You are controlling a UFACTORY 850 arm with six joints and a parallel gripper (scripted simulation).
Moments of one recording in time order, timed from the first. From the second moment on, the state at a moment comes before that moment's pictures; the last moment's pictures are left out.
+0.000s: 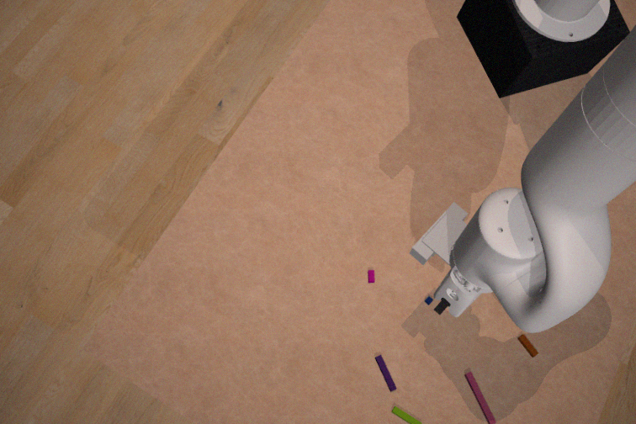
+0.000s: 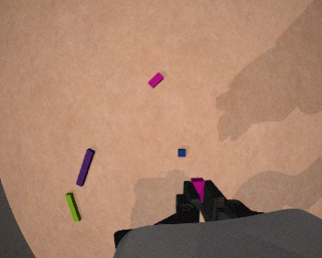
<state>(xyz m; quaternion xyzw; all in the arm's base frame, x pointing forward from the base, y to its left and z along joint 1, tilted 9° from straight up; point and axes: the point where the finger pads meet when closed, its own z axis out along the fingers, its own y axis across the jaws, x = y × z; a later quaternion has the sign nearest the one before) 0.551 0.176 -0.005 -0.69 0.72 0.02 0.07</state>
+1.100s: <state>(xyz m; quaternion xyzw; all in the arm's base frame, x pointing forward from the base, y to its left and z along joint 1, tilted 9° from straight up) 0.557 0.186 -0.073 -0.69 0.72 0.02 0.07</state>
